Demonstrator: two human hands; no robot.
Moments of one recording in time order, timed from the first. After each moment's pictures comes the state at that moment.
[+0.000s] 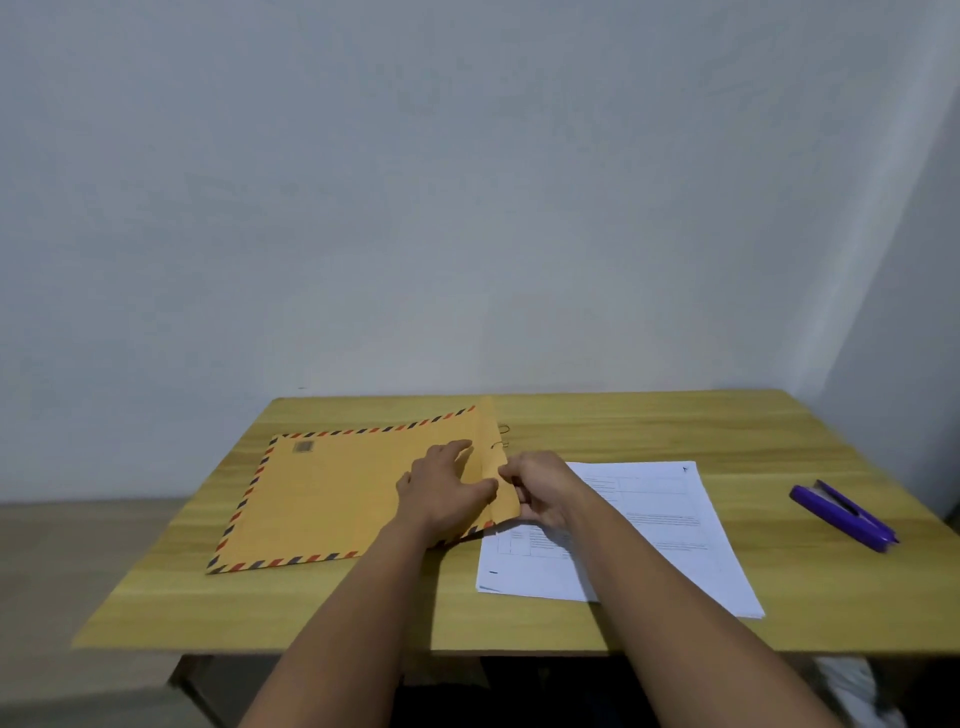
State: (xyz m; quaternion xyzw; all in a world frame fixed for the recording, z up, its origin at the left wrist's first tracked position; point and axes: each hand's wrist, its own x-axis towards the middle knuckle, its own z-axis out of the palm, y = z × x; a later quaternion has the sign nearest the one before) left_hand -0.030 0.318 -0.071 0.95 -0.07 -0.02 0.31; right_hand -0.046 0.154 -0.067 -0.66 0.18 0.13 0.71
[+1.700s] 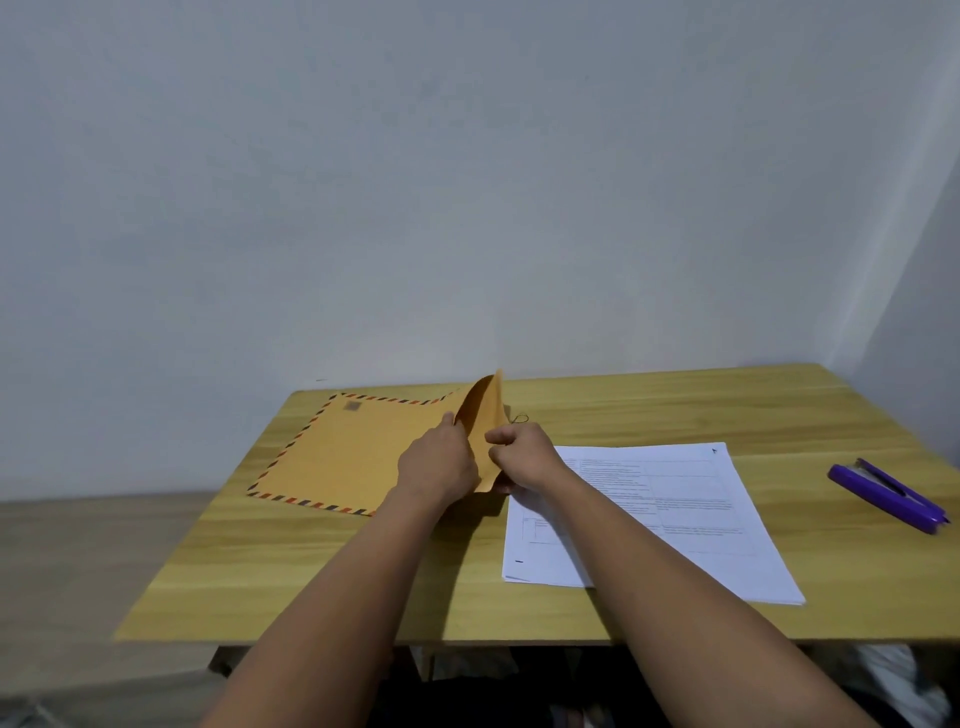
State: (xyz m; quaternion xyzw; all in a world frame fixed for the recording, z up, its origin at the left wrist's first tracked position) left_hand -0.014 0.330 -0.044 0.99 -0.07 0.03 0.08; right_hand -0.015 0.203 -0.078 -0.73 0.13 0.03 0.67
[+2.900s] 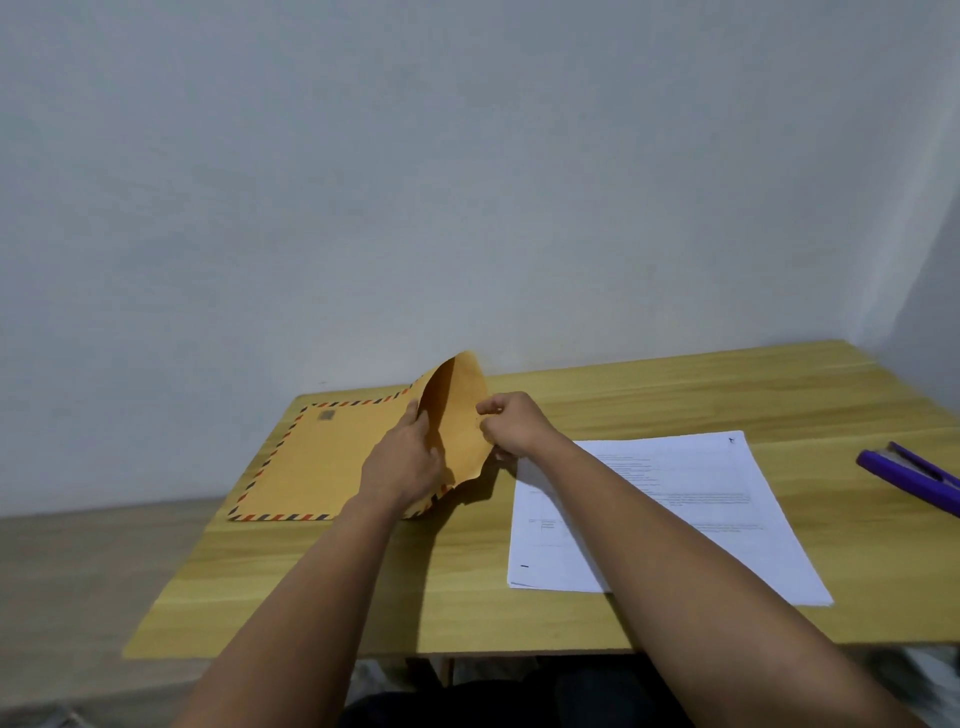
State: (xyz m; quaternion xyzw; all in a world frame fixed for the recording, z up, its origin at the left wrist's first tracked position) left_hand -0.011 0.370 -0.036 0.98 -0.09 0.05 0.14; right_hand 0.026 0.195 -0.057 -0.81 0.07 0.04 0.57
